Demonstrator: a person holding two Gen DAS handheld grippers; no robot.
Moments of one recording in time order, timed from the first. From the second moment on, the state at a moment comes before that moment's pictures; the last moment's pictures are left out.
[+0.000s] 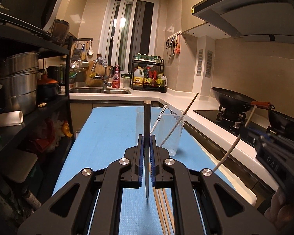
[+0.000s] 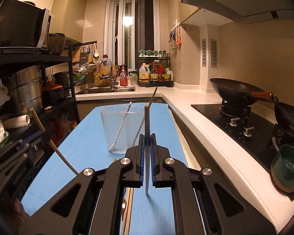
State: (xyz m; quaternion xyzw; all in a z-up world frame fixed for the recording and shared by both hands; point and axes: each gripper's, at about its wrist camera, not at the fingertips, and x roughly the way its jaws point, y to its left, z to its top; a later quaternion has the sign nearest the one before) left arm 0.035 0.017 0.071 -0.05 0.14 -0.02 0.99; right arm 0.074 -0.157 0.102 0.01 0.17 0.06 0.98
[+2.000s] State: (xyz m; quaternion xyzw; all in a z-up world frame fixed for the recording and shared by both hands) left arm 0.103 0.057 0.068 -0.08 0.19 0.01 0.98; right arm 0.135 -0.166 0.083 0.03 0.24 0.11 0.96
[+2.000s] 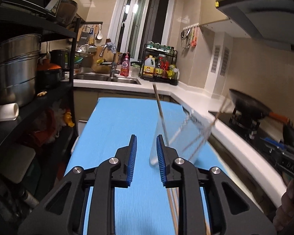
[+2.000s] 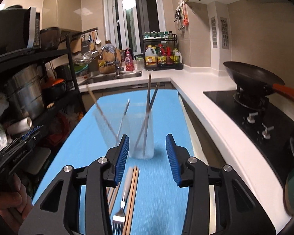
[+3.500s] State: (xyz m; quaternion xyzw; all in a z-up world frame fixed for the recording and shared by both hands) left arm 0.059 -0.007 -0.068 -0.01 0.33 -0.02 0.95; right arm 0.108 -0.141 -0.056 -0.01 0.38 0.09 0.92
